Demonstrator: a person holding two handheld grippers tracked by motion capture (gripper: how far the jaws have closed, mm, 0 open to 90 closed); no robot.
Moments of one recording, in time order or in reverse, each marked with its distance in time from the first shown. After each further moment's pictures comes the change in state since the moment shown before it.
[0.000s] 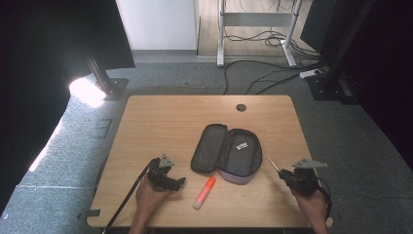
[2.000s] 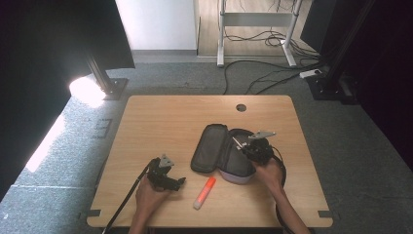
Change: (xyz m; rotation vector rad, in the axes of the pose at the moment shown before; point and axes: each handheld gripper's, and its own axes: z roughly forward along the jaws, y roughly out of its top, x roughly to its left) left arm 0.000 0.000 0.000 0.000 0.000 0.000; right arm 0.047 0.094 0.112 0.030 0.048 -0.085
